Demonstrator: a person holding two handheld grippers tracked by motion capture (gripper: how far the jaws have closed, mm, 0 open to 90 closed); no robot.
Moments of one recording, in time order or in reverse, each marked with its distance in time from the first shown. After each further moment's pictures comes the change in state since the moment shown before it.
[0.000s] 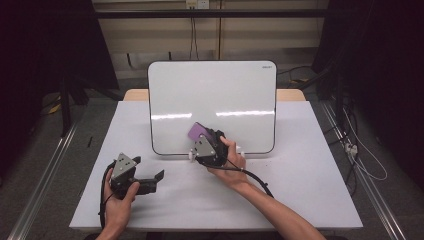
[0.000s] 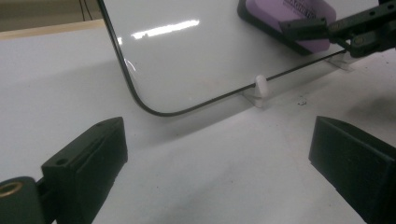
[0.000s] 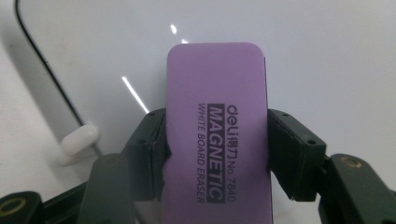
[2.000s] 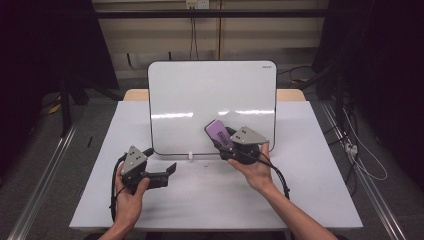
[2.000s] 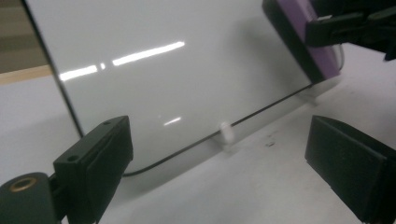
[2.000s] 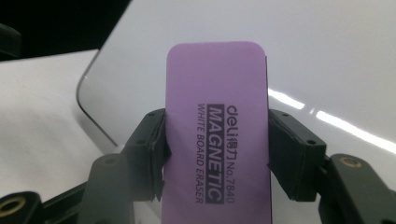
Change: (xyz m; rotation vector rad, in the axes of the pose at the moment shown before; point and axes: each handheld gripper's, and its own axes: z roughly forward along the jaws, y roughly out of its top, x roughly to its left) left arm -0.028 0.033 0.011 -0.088 -0.075 0.042; right arm -0.060 -0.039 -0.047 -0.174 0.197 0.477
